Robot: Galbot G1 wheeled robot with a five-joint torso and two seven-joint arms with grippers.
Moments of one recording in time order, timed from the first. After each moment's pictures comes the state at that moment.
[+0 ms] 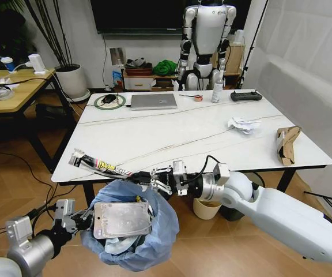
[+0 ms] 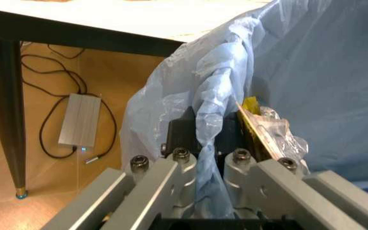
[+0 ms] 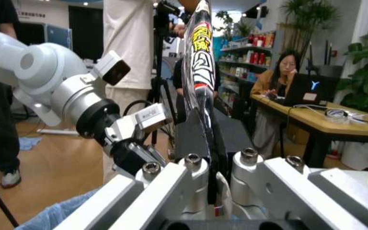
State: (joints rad) left arm 2.01 -0.76 -0.94 -2.39 -1.25 0.39 -0.11; right arm -0.45 0.82 -0.52 1.85 0.91 0.22 -0.68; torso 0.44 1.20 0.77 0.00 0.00
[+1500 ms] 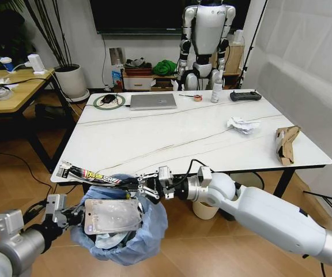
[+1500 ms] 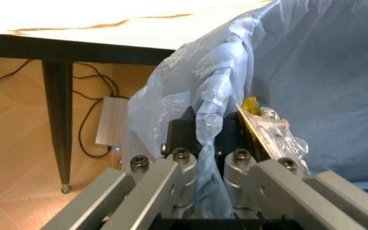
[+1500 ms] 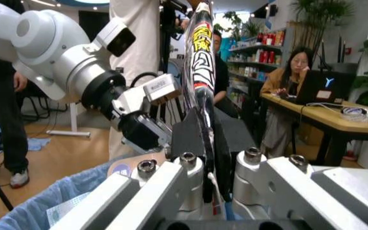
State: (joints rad) left arm 2.07 -0.70 -1.07 -2.40 -1.31 0.41 -0.19; right arm -0.44 0.94 -0.57 1.74 0.88 0.25 -0.71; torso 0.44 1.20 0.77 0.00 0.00
